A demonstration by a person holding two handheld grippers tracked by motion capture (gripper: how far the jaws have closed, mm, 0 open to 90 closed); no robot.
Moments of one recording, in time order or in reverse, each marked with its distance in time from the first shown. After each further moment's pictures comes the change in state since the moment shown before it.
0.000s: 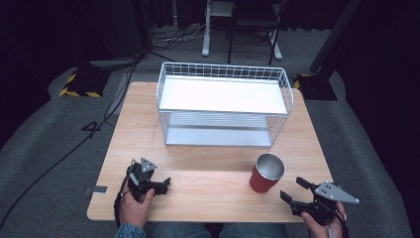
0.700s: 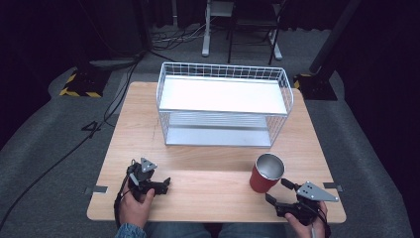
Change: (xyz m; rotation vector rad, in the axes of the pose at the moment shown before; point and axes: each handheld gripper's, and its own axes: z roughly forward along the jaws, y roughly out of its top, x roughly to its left) left arm 0.000 0.000 0.000 0.000 0.001 0.000; right arm 0.023 -0.006 0.032 0.023 0.053 -0.031
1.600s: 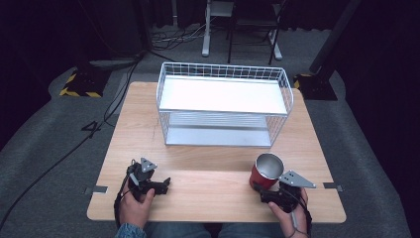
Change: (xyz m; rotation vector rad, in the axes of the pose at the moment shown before) left arm 0.000 0.000 0.000 0.000 0.000 0.000; right arm 0.001 0.006 0.053 0.035 -0.077 0.034
